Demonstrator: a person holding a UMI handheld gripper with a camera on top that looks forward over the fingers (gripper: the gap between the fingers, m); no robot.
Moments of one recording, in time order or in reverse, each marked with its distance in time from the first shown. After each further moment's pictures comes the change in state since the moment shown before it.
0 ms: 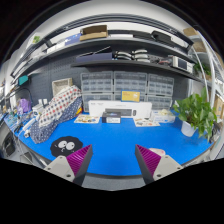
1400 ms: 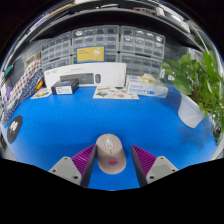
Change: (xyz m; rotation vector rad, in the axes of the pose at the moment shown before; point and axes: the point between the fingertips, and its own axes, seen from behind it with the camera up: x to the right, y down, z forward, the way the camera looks) arm 0.251 0.121 0.211 -0.261 0.056 -0.005
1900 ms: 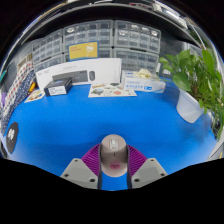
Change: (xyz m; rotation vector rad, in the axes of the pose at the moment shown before) arm -0.003 -0.003 0.010 -0.063 0.060 0.062
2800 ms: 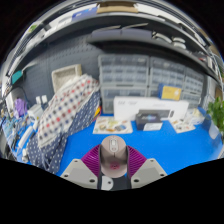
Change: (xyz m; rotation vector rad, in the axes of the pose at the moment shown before) arm -0.462 -0.134 -0.098 0.198 -0.141 -0.028
